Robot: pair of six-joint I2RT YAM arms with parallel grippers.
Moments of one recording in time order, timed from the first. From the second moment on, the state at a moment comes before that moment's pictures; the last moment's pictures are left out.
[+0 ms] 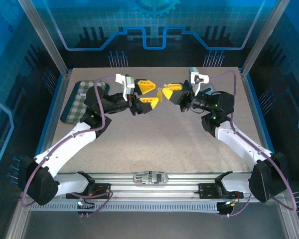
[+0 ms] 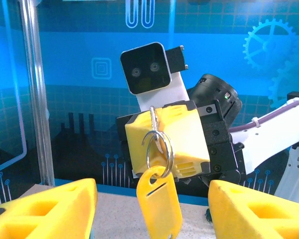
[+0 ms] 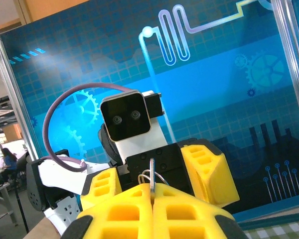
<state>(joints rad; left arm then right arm) -0.50 1.25 1.03 0.56 0.82 -0.28 0.42 1.27 0.93 0.99 -0.92 0.85</state>
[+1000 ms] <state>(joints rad) -0.51 1.31 1.10 0.57 0.89 -0.30 0.42 1.28 0.93 1.01 -0.92 0.89</state>
